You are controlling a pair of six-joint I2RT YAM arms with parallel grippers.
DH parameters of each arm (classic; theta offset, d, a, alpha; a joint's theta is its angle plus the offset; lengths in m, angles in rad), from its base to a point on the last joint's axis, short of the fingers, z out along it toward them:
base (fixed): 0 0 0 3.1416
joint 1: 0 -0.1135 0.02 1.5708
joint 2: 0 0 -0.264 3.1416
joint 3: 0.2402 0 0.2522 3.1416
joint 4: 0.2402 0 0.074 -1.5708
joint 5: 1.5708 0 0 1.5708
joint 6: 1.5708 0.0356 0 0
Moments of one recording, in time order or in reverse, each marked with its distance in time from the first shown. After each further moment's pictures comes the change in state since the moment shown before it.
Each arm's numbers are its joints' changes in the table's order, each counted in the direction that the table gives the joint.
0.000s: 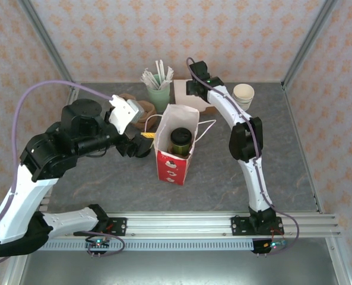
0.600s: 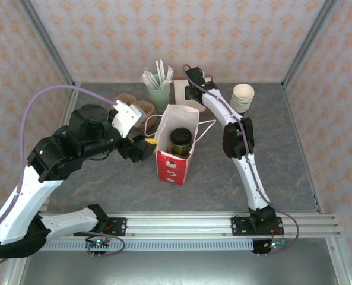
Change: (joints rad) left arm 0.000 -0.040 -0.114 -0.032 -0.033 -0.005; right arm 0.001 0.194 0.158 0.021 0.048 -0.005
